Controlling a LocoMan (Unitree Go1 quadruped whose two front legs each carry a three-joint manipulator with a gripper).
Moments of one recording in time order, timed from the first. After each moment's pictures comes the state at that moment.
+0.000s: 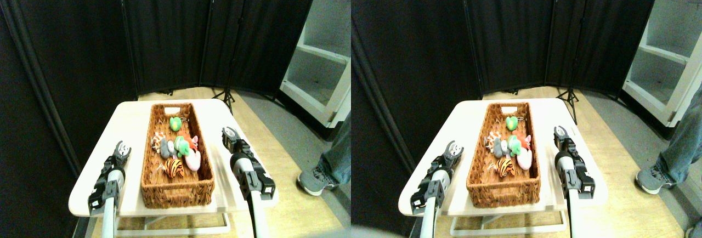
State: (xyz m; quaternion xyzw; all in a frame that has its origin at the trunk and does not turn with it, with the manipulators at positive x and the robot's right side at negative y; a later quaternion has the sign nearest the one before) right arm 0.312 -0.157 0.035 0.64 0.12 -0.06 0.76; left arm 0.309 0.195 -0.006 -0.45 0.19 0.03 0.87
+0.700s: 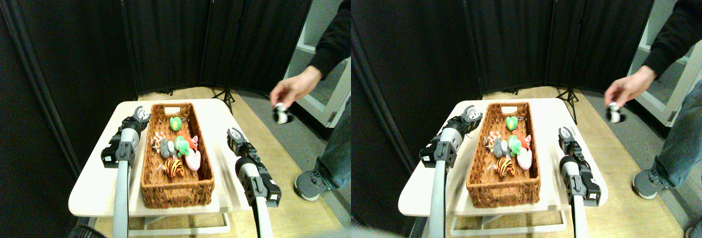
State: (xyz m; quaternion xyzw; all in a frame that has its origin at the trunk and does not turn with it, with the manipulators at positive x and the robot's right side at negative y) right arm 0.305 -0.169 0.036 0.66 0.10 -0.06 0.74; left arm 0.337 0.115 0.071 -0.49 0.21 -0.08 0.84
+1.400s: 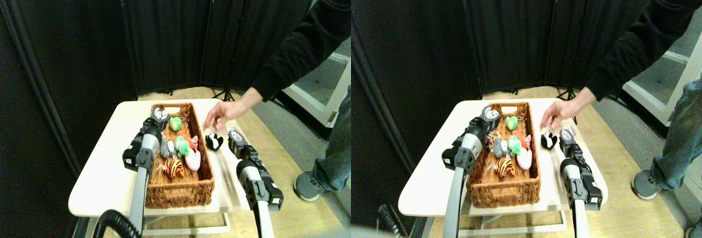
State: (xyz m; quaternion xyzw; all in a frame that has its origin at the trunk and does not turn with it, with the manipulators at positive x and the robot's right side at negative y) right arm 0.299 -0.169 0.036 0.67 0.10 -0.07 0.74; left arm 0.330 0.066 0.064 -0.55 0.24 -0.07 0.80
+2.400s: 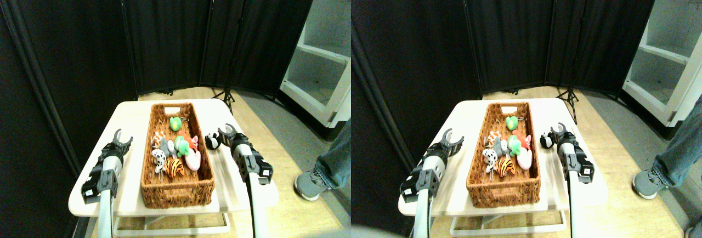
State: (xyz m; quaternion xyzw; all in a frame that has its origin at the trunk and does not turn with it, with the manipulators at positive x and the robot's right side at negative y) right arm 0.331 -0.156 0.020 0.55 0.22 -0.03 0.80; left arm 0.298 0.189 0.019 -0.50 0.19 0.05 0.84
